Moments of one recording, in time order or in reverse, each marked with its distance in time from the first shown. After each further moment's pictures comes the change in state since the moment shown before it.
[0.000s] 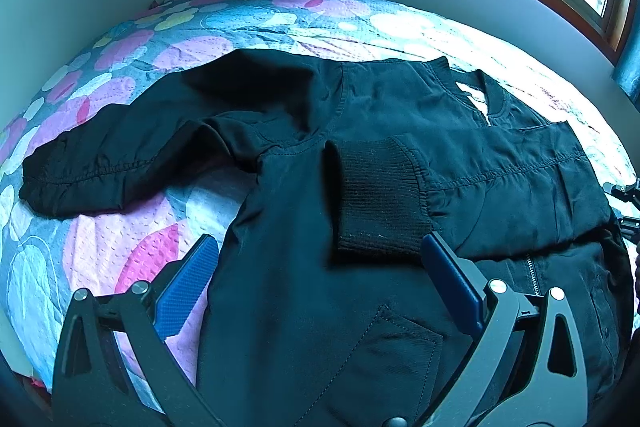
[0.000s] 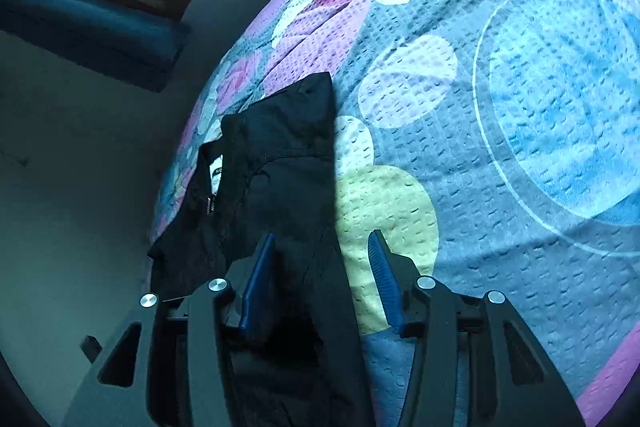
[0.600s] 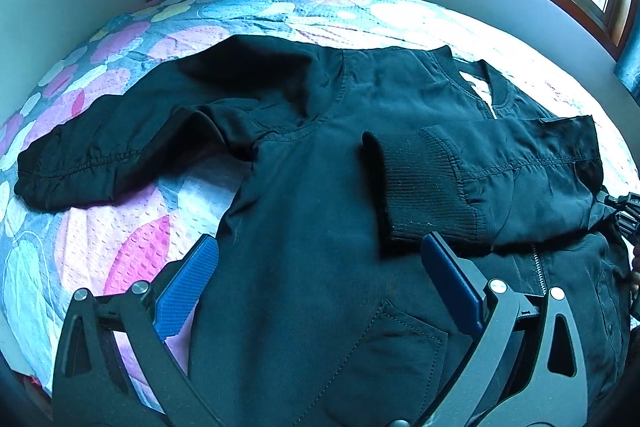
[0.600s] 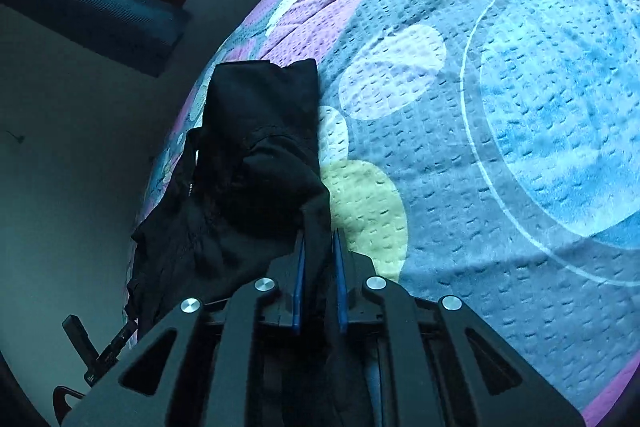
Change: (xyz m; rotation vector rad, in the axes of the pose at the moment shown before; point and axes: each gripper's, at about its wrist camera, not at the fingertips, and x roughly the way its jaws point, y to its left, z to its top) left arm 0.012 -0.001 -0.003 0.001 0.031 0.001; right arm 0.010 -0.029 -0.001 -0.029 0.016 0.015
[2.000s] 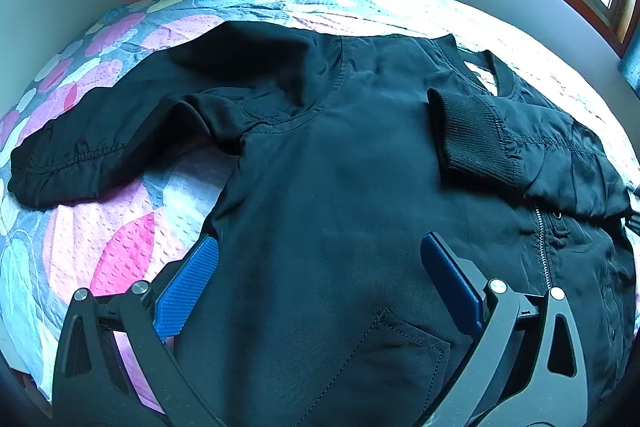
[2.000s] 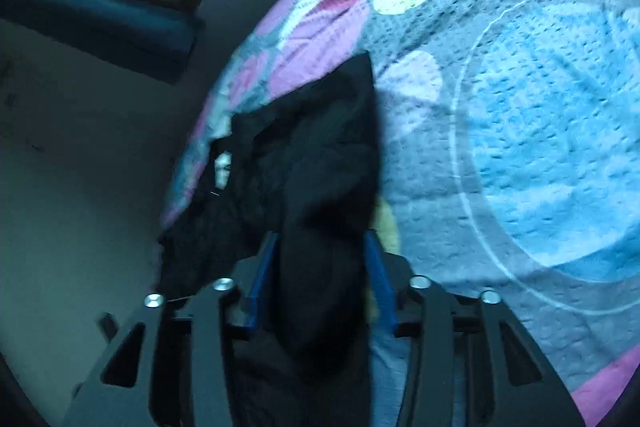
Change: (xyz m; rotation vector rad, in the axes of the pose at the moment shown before) left arm 0.013 -0.004 0.001 -0.002 0.030 0.004; right arm -0.017 -0.002 0.011 -0.034 0.032 -0.032
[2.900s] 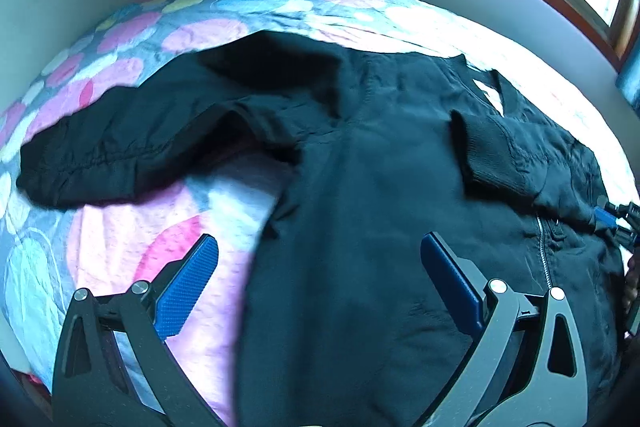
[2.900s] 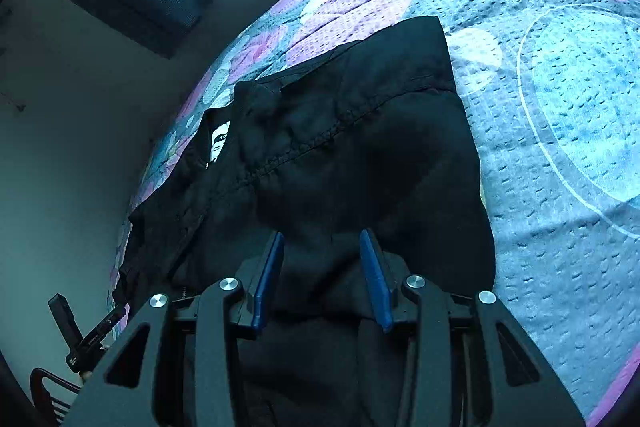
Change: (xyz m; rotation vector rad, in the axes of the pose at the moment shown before) left arm -0.017 0.041 0.004 -0.047 -0.016 -0.026; right arm 0.028 0.053 -0.030 -0.053 -0.058 -0.013
